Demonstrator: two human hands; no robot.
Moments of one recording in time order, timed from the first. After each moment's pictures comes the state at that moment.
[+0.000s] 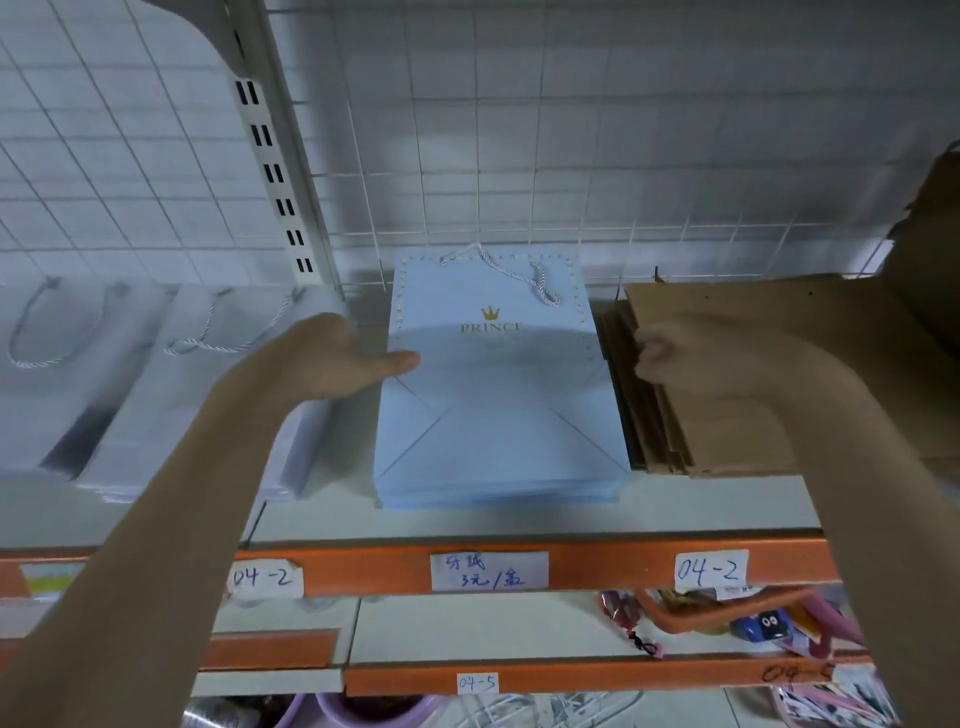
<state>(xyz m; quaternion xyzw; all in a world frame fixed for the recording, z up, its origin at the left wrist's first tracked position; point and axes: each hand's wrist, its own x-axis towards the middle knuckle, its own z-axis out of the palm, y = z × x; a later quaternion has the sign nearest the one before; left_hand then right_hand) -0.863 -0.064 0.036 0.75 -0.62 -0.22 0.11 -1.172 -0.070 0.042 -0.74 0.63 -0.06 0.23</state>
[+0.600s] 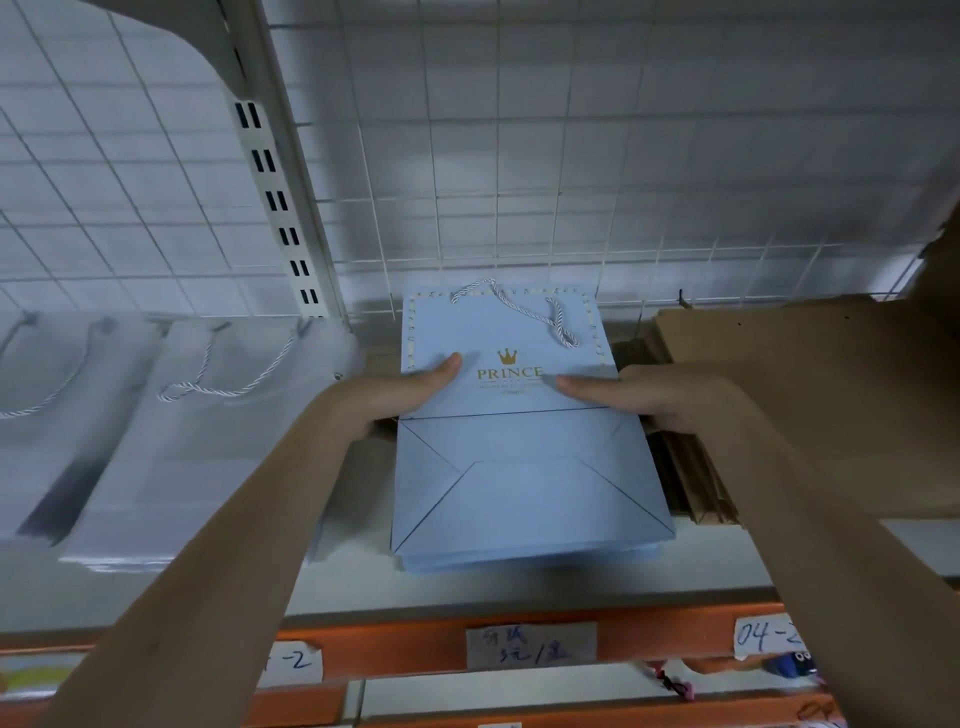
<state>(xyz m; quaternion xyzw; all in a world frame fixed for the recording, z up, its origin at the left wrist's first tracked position) -0.866 -0.133 -0.008 0.65 -0.54 -0.51 0.15 -1.127 -0.135 -0.003 -0.60 0.62 -0.10 0.50</state>
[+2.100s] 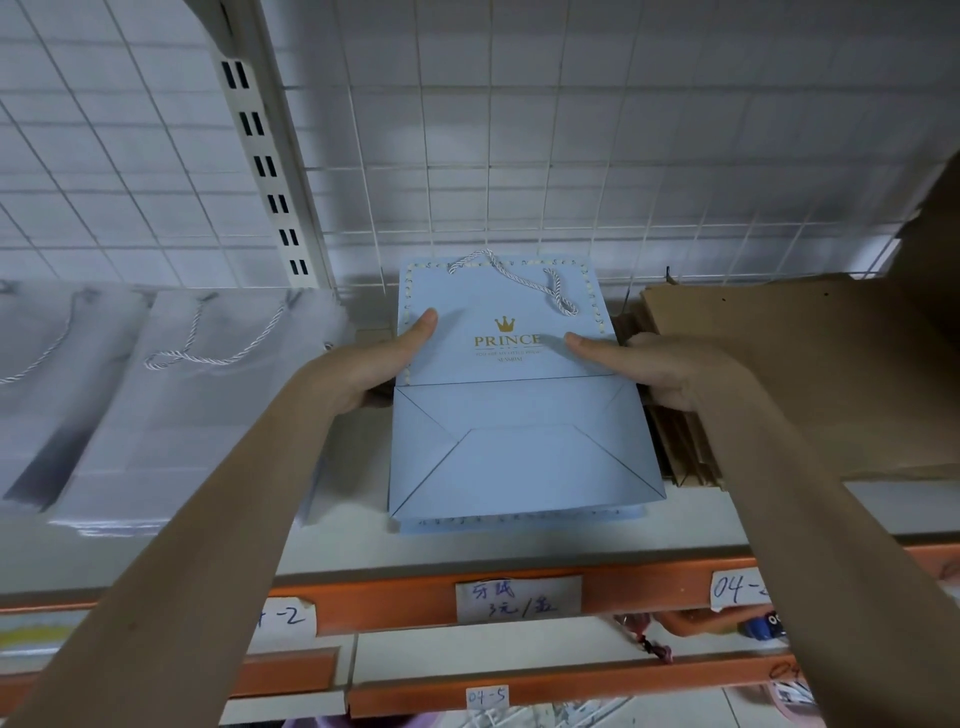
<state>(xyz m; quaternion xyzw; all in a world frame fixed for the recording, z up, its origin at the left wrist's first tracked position) -0.866 -0.123 -0.006 0.63 -0.53 -0.52 0.22 -1.134 -0.117 0.002 -0.54 0.63 -0.19 0.52</state>
